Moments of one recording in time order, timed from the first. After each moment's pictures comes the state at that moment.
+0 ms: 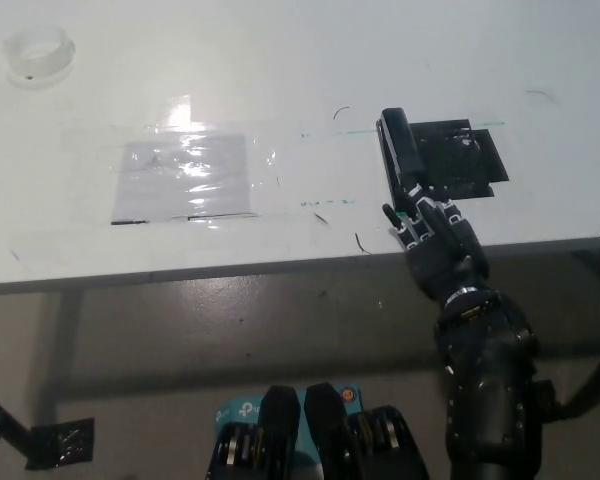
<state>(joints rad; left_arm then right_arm) 0.08 0.33 0.35 0.18 -0.19 0.05 -0.07 -0.59 0.32 -0.46 0.23 0.64 0.41 -0.31</state>
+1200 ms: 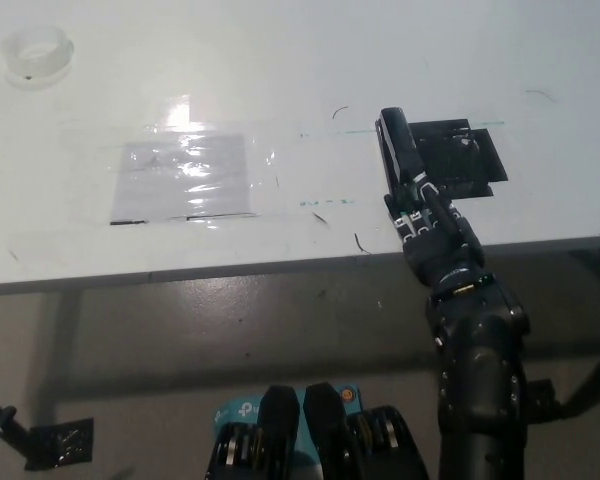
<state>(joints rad) 0.07 0.33 0.35 0.18 -0.19 0.05 -0.07 -0.68 0.33 -0.51 0.31 0.73 0.37 -0.47</state>
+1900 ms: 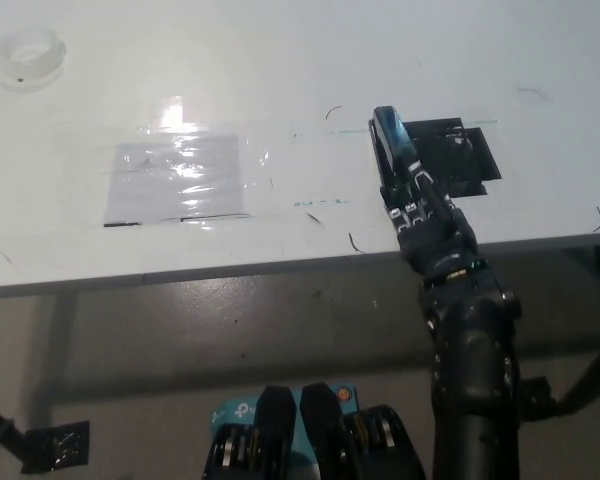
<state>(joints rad) 0.10 0.33 0.35 0.20 -0.21 0.03 -0.08 -0.75 0.32 -0.51 0.35 0.74 0.34 -0.50</state>
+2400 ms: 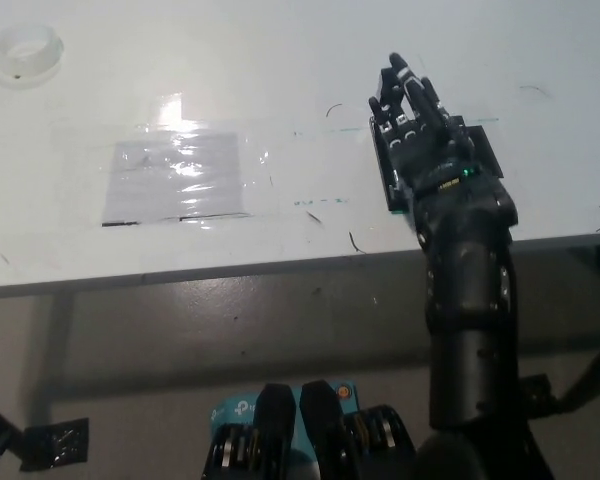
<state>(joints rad) 0.11 0.33 0.35 0.20 -0.21 0.03 -0.08 -0.97 0.27 -0.52 0.46 0.73 0.32 -0.56</state>
